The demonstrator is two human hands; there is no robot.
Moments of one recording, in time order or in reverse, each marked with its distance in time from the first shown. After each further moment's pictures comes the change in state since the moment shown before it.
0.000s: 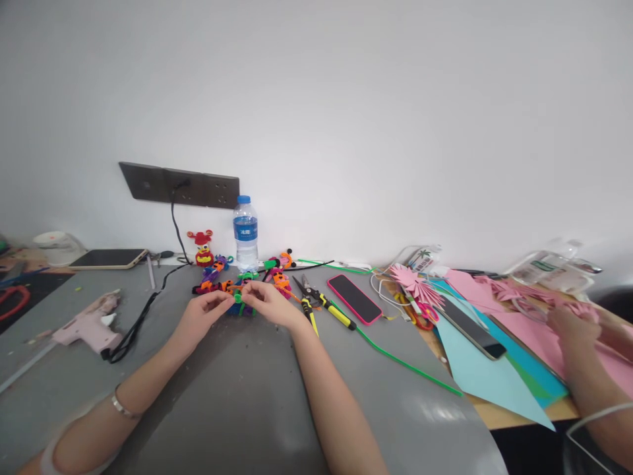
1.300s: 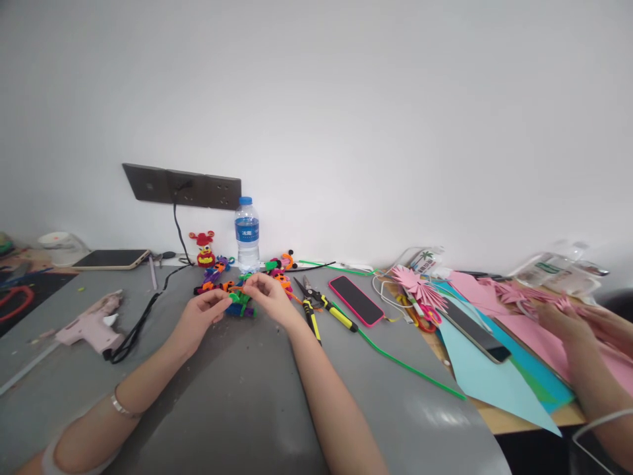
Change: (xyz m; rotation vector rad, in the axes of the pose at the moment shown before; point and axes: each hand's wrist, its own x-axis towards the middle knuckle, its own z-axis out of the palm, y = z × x) left_hand -0.004 0.020 0.003 -0.274 0.054 -0.149; right_hand 0.005 -0.003 0.005 0.226 0.231 -0.071
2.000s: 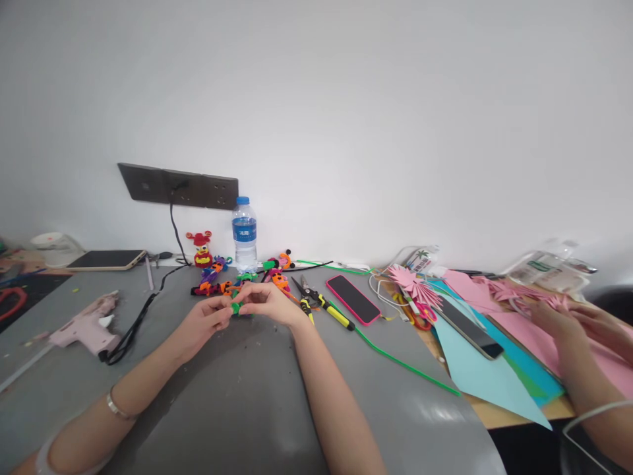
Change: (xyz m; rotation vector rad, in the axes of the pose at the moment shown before) left_hand -0.007 0.005 0.004 -0.130 -0.290 -0.093; right_hand -0.003 0.008 -0.014 0.125 -0.313 0.009
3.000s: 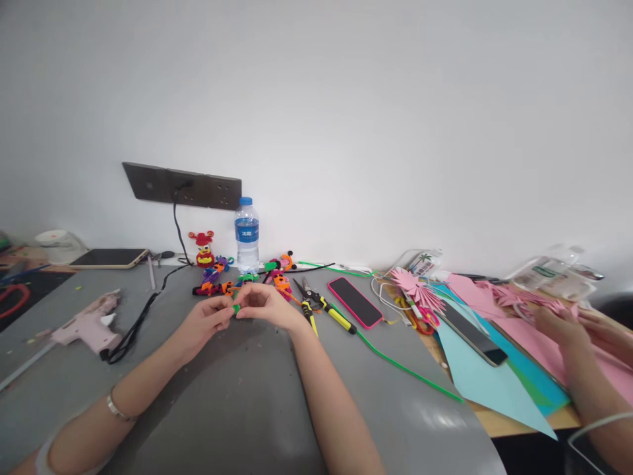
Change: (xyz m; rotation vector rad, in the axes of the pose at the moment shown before) left_hand 0.000 -0.004 -0.002 -0.019 0.005 -0.005; right_hand 0.002 0.001 0.009 0.109 0.028 0.002
